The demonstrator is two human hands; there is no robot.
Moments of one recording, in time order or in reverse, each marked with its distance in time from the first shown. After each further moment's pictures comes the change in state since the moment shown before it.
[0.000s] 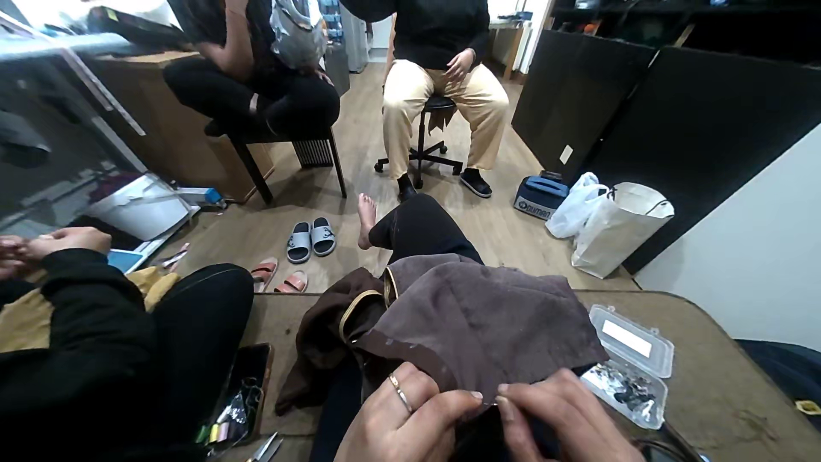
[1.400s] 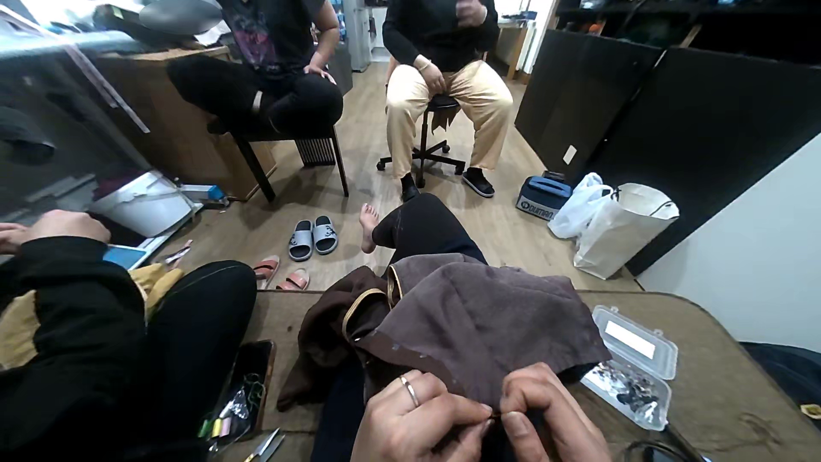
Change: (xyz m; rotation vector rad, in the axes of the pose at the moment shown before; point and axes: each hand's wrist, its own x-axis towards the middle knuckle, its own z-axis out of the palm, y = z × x) left_hand 0.002 0.010 0.007 -0.106 0.043 -0.156; right_hand -0.003 -0.001 0.008 0.323 -0.136 0.169
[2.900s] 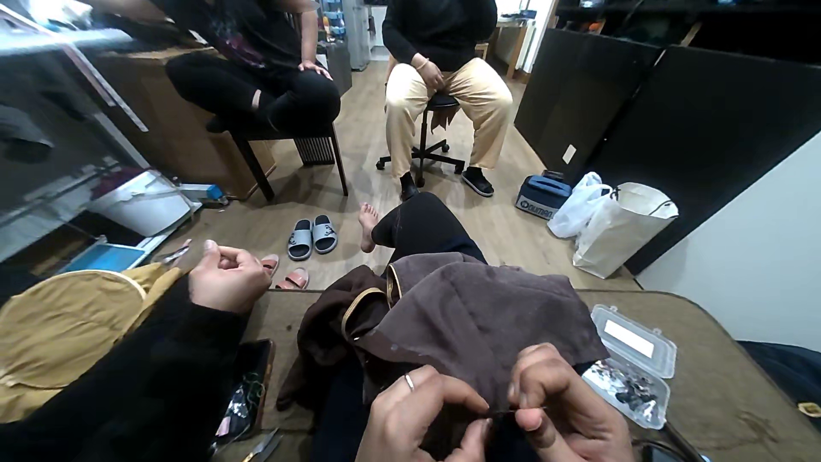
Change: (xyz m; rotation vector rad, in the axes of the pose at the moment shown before) left_hand 0.004 0.006 0.002 -0.151 0.000 -0.101; right_hand 0.013 0.000 -0.004 0.307 0.050 0.087
